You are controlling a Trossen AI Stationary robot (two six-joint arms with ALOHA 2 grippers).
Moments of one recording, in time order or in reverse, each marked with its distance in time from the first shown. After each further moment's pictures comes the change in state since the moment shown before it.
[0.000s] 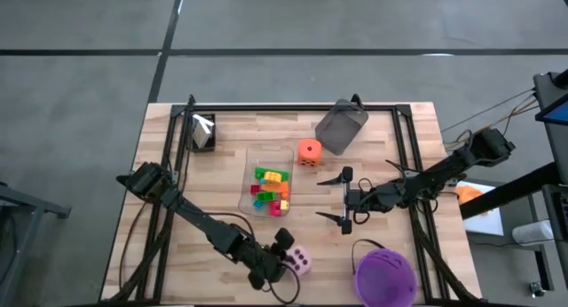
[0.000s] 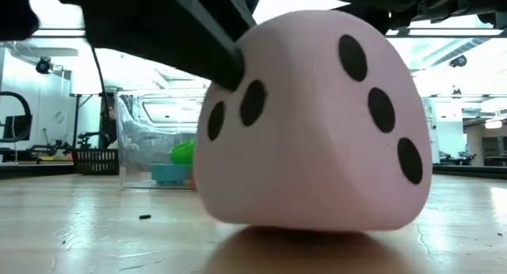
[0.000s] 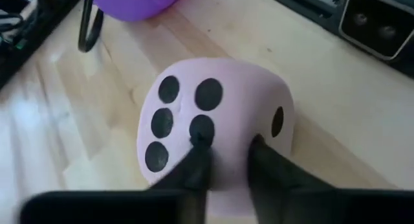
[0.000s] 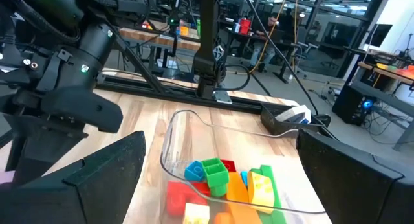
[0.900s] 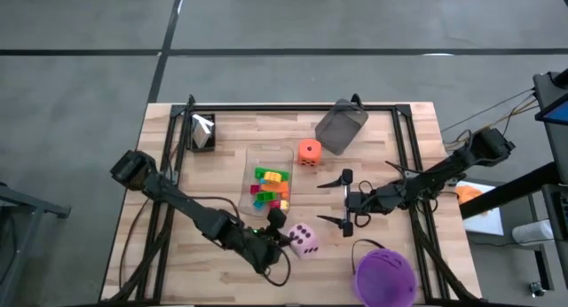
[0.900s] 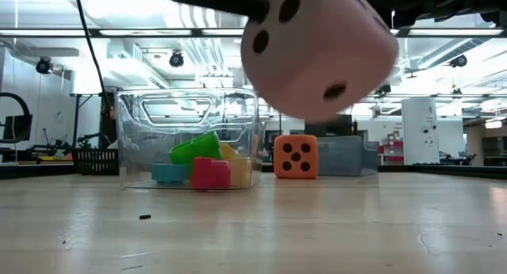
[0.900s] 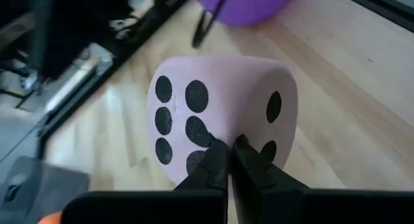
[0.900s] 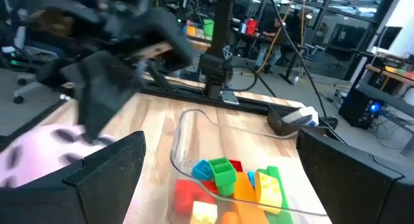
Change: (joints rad) left arm 0.018 -0.197 -0.063 0.023 -0.204 0.020; right arm 0.021 0.000 0.000 -0.007 -0.005 -0.007
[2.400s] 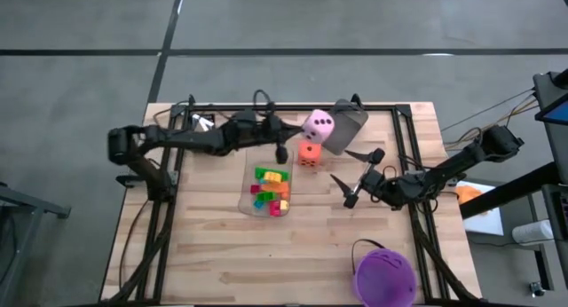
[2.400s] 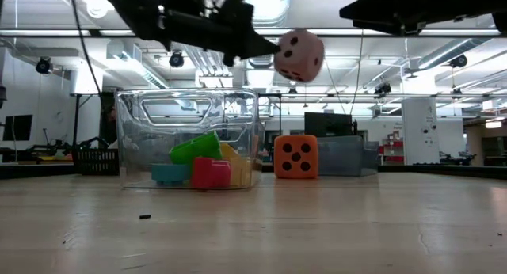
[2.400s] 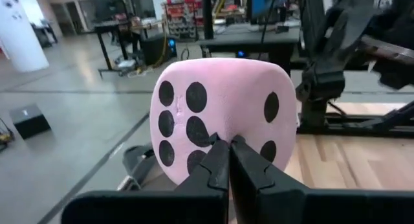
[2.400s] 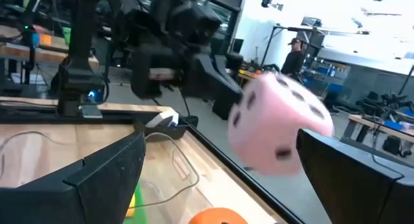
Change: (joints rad) left arm 0.828 -0.164 -0.240 0.665 0.506 -0.234; right arm -0.005 -0.164 -0.127 0.205 0.502 -0.217
